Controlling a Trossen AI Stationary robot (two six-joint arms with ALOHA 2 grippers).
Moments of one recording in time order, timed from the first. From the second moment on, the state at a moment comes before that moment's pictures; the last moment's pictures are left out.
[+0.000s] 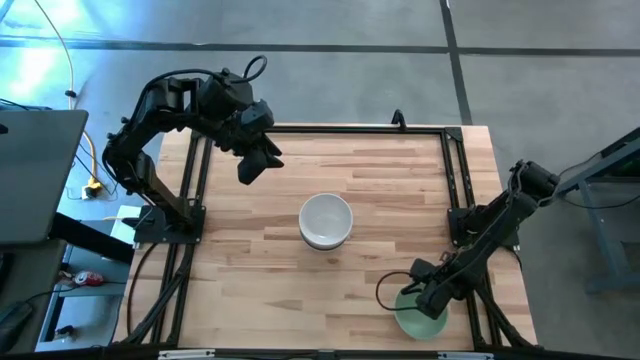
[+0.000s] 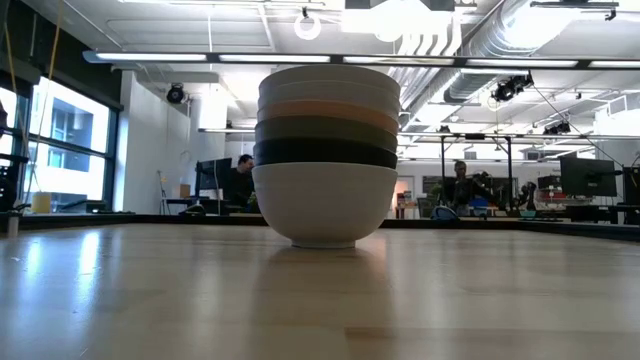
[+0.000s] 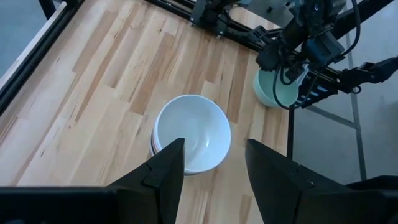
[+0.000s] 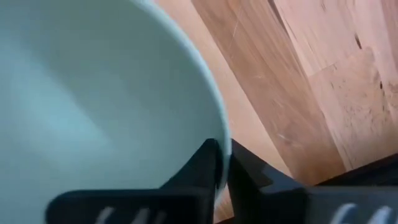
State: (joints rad) left arm 0.30 1.62 2.34 -1.52 0.20 -0.26; right arm 0.86 1.49 0.93 -0.94 -0.11 1.41
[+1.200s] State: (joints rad) left arm 0.35 1.61 2.34 -1.57 -0.09 -0.03; right arm 0.56 1.24 0.97 -1.04 -0.21 1.47
